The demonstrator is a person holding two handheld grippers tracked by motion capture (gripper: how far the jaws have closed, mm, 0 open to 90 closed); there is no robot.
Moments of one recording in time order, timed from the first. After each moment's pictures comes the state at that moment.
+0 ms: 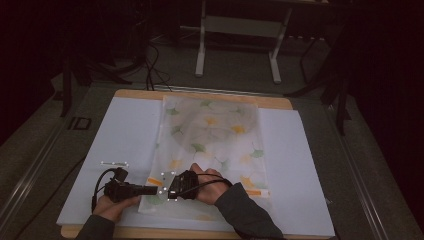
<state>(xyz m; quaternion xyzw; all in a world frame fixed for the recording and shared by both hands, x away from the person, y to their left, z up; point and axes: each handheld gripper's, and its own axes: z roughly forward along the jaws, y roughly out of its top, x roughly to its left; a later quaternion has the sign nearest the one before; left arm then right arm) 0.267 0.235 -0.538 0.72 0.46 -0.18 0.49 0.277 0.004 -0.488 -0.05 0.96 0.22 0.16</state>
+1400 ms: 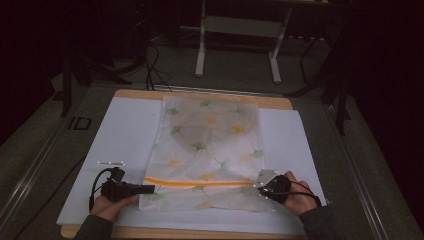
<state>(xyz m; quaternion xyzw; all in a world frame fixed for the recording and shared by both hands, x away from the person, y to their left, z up) 0.266 0.243 -0.537 0.71 0.47 -0.17 0.49 0.285 -0.240 -0.498 0.14 0.96 0.17 0.19</state>
